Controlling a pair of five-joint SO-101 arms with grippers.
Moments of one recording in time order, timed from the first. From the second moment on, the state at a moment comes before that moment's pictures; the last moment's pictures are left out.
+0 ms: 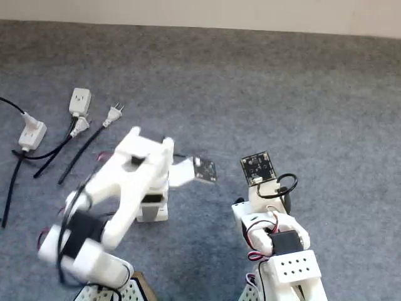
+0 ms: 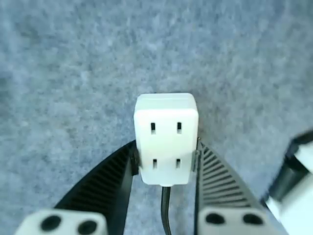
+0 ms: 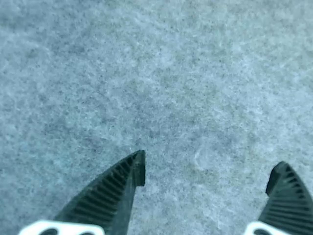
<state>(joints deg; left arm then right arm) 15.6 2.6 33.3 74.9 -59.4 -15.7 -76.6 89.0 47.3 7.5</state>
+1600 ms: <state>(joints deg) -14.1 -22.4 31.4 59.7 -46.2 -15.7 -76.5 89.4 47.3 7.5</state>
